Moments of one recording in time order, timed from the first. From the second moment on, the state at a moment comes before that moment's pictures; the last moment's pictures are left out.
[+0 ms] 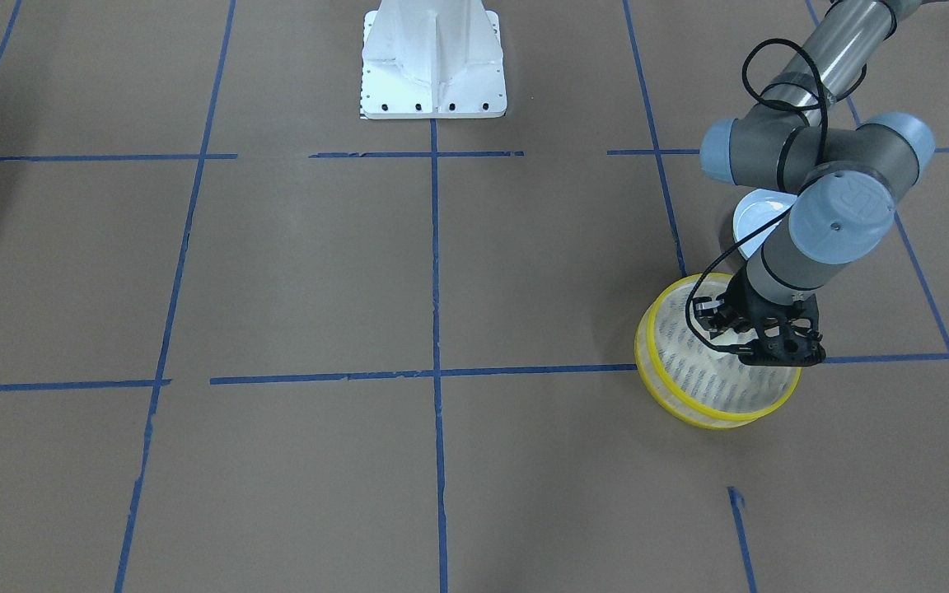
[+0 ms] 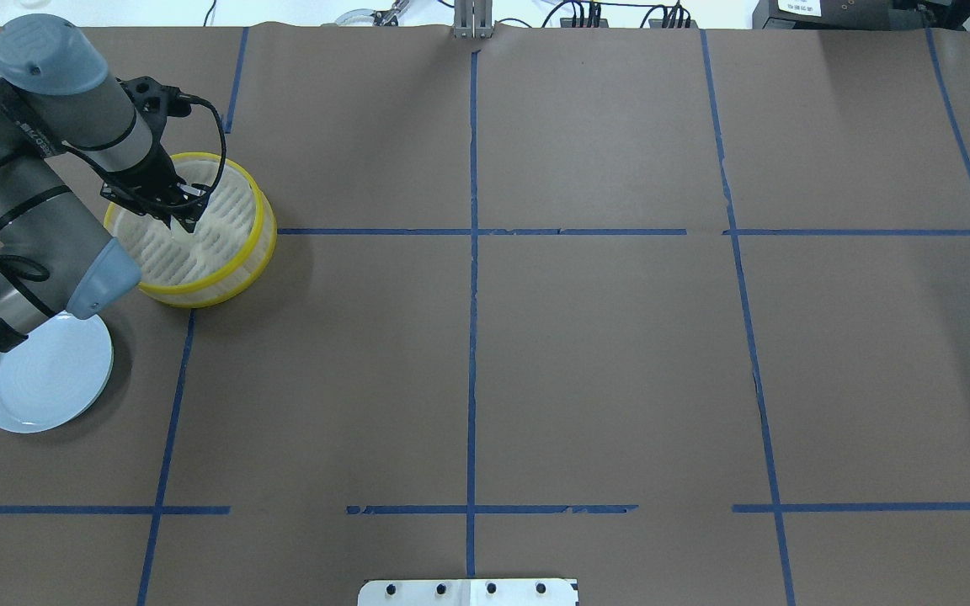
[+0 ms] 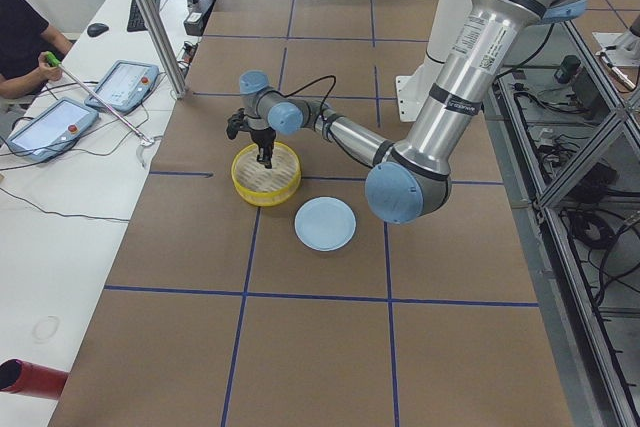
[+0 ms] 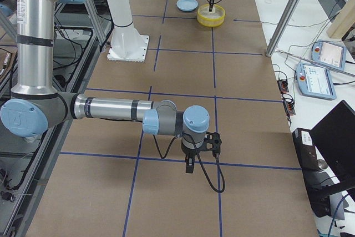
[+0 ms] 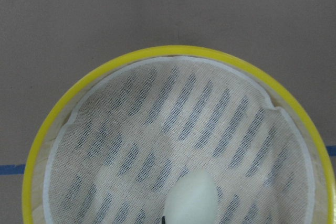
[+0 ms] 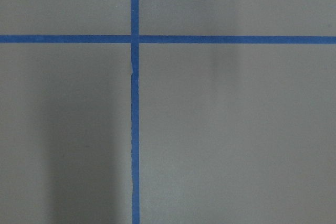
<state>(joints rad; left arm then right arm) -0.92 -2.03 -1.50 -1.68 -2.13 -0.71 1.57 -1.67 1.65 -1.57 2.29 0.01</state>
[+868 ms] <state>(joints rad) -0.93 -2.02 -1.58 -1.70 -2.12 -0.71 1.57 -1.67 1.65 -1.57 2.29 0.01</state>
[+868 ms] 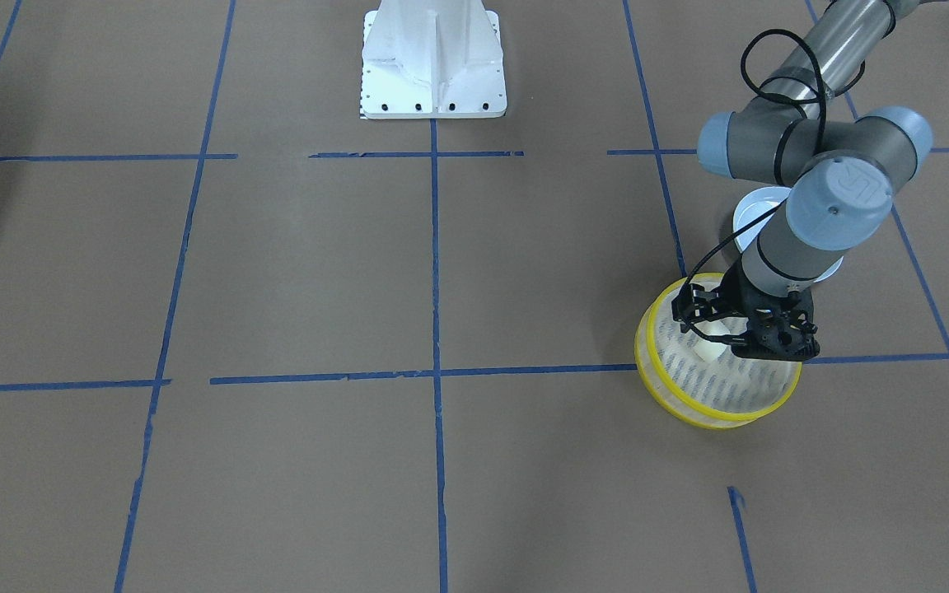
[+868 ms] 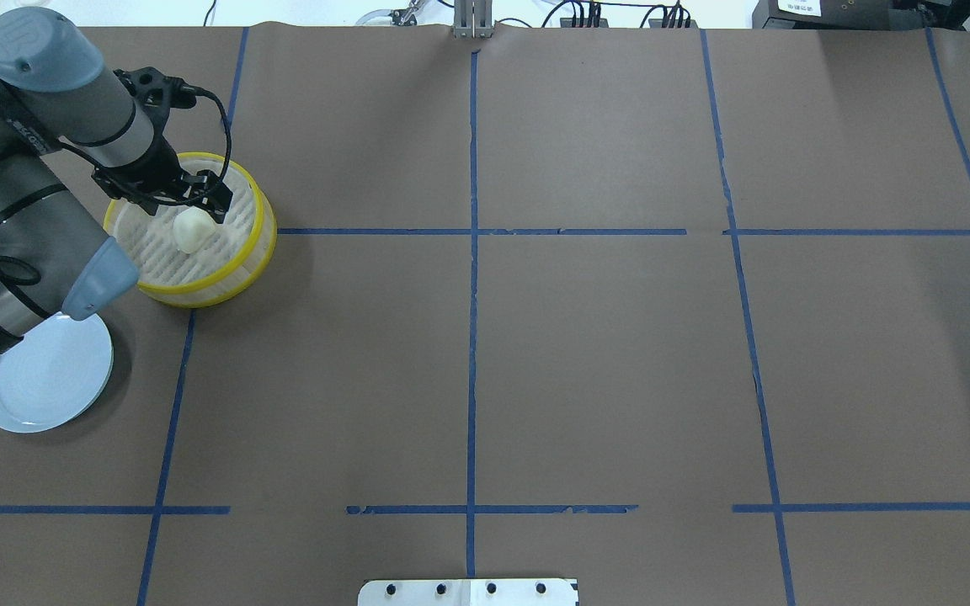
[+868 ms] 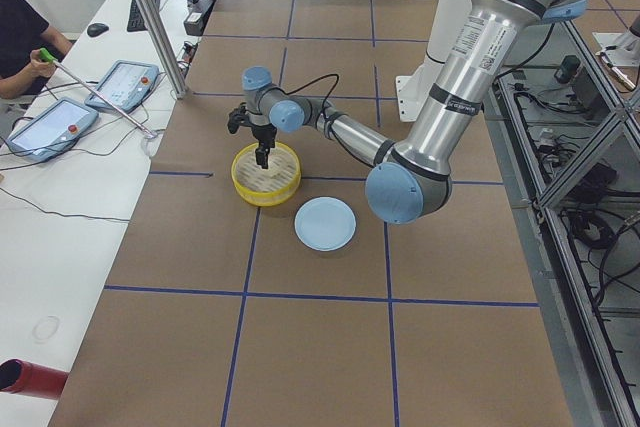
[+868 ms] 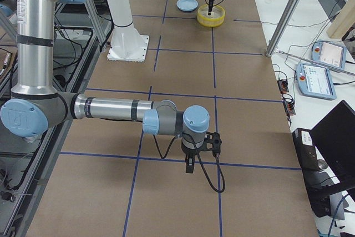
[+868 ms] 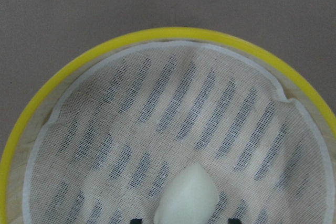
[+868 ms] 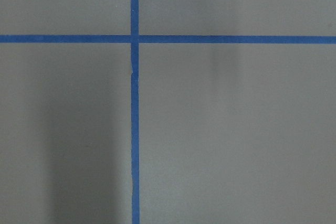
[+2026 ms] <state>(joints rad) -1.56 -1.64 -1.68 -1.69 -2.27 0.10 1.57 -1.67 1.65 -1.57 2.29 0.01</state>
